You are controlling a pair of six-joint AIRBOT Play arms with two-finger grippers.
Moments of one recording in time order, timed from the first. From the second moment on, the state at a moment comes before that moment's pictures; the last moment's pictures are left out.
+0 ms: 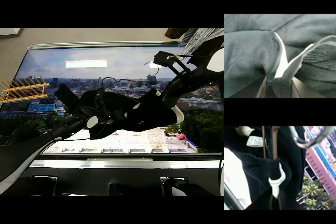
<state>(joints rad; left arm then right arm) -0.80 -1.52 1.21 1.38 -0.58 -2.32 0.08 -1.27 1.61 -1.26 1.60 0.71</state>
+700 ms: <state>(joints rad) -0.84 -1.52 1.21 1.34 -0.59 -2.33 0.08 -1.27 1.61 -1.27 1.60 0.74</state>
